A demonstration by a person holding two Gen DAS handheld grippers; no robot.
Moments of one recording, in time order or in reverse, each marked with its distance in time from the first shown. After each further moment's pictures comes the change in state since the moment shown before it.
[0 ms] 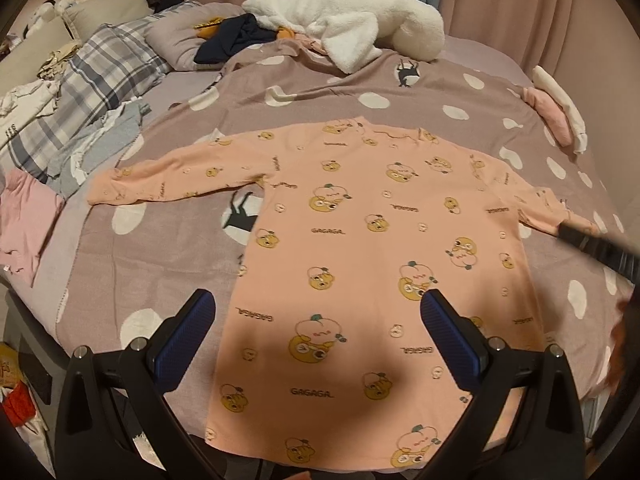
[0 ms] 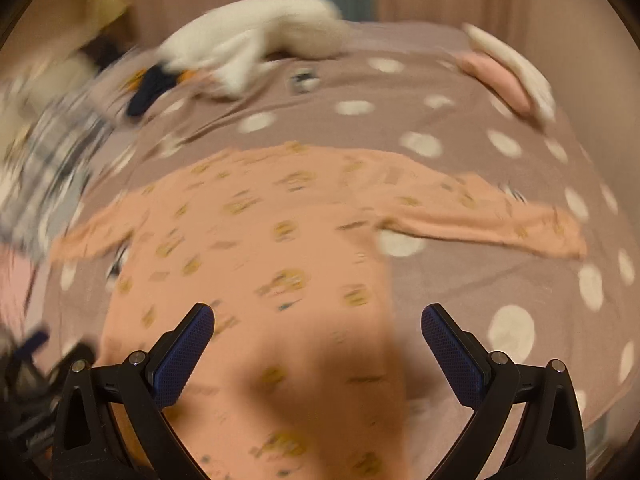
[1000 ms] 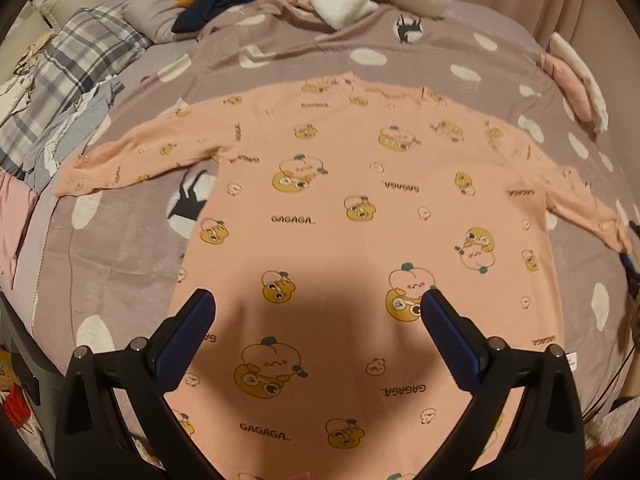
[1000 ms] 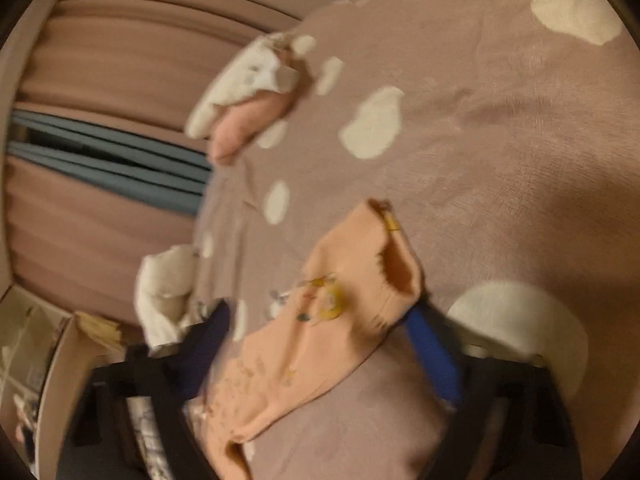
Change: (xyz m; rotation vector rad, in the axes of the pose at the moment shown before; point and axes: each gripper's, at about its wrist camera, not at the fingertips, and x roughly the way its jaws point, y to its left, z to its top) left arm 0.074 -0.038 0.013 0.019 0.144 0.022; right arm 0.102 -0.359 0.009 0.946 -0.227 0.358
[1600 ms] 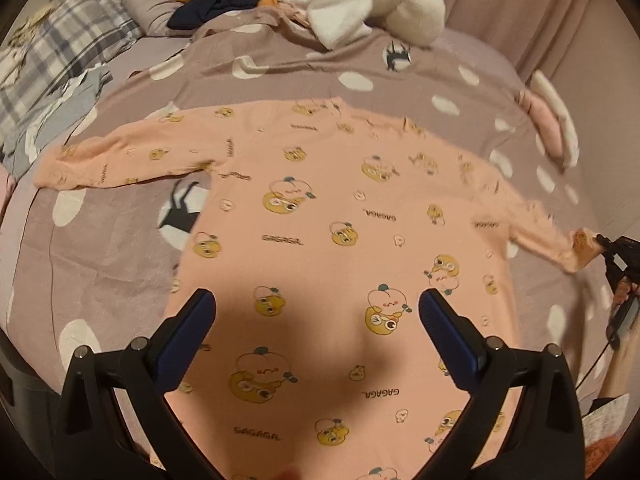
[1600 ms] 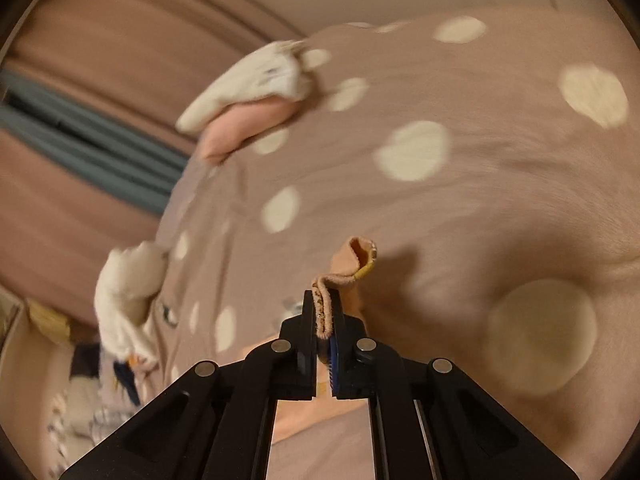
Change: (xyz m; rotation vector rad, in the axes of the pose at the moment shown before) left arm -0.027 0.030 0.011 -0.096 -0.060 -0.165; right arm -0.023 0.080 -0.008 -0.155 -0.089 -0.136
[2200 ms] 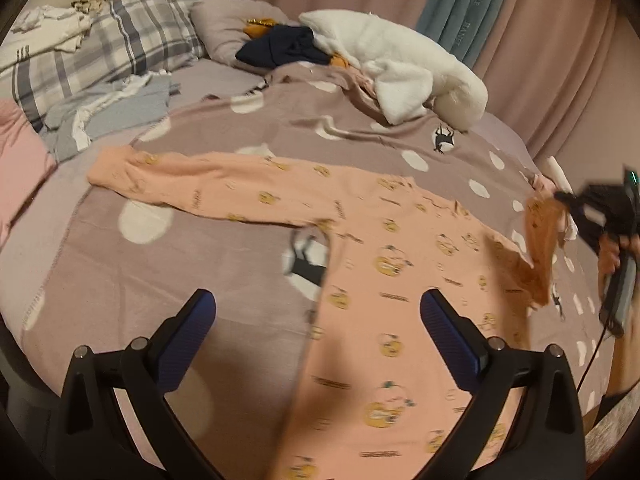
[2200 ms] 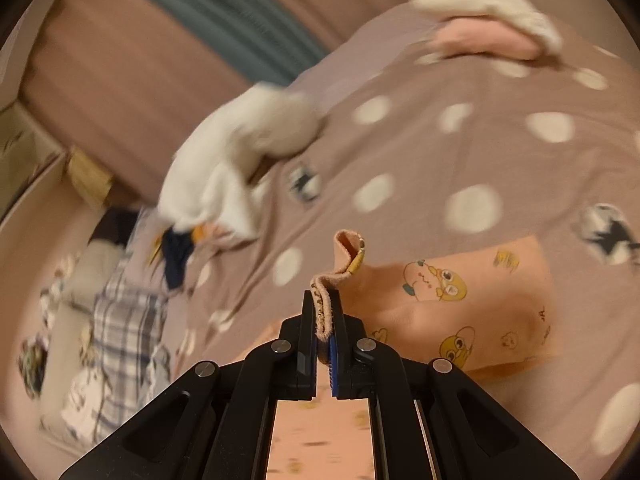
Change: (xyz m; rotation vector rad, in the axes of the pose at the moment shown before) left arm -0.037 0.122 0.000 -0.115 -0.213 -0.029; right arm 0.056 0.261 -0.172 -0.383 0.221 0.159
